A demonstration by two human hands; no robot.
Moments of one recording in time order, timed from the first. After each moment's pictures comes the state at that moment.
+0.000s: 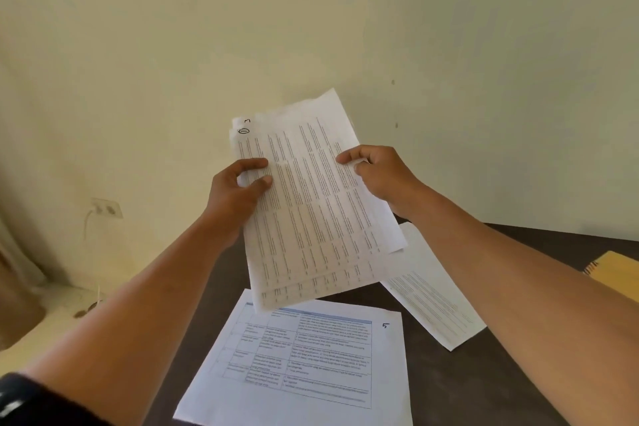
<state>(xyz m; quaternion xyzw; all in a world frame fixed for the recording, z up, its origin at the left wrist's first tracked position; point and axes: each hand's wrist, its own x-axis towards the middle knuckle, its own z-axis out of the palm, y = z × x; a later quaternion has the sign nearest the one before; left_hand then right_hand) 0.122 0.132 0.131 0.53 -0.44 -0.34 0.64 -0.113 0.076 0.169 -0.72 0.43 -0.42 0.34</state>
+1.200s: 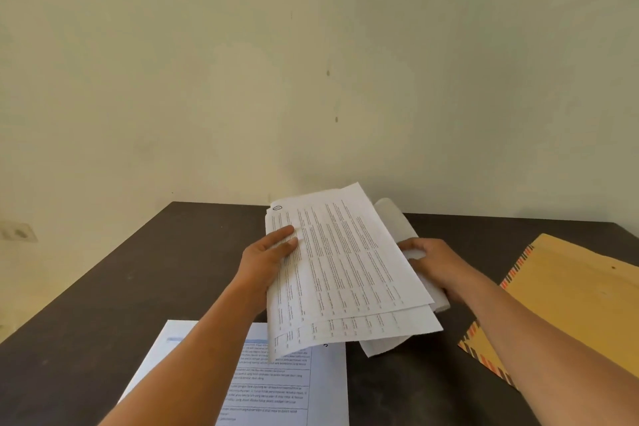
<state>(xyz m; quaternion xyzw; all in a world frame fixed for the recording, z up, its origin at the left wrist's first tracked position) -0.005 0.075 0.034 0.50 -0.33 -0.59 0.54 -0.306 0.053 0.028 -0.59 0.62 -0.29 0.42</state>
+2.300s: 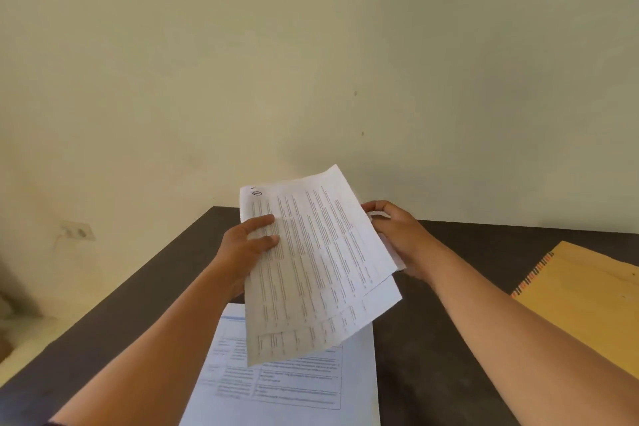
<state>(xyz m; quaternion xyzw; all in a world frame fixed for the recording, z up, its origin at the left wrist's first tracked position) 0.069 0.136 0.081 0.56 -0.40 -0.48 0.55 -0.203 0.097 0.098 -0.57 0.46 -0.41 0.55</state>
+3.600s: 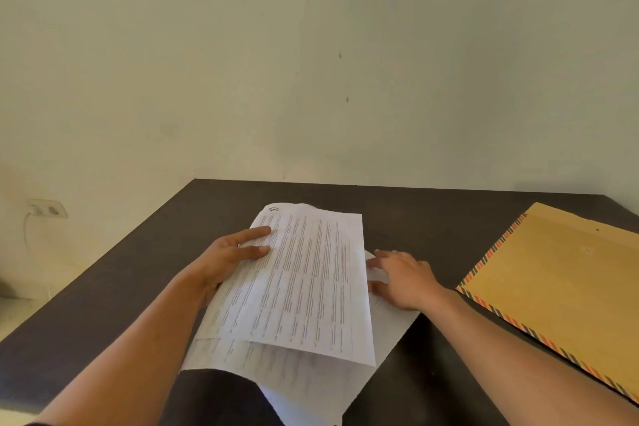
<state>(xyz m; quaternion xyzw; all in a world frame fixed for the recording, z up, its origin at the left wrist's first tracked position) 0.093 0.157 0.034 0.57 -0.45 -0.58 0.37 -0.233 0.132 -0.020 -0.77 0.62 -0.02 0.10</state>
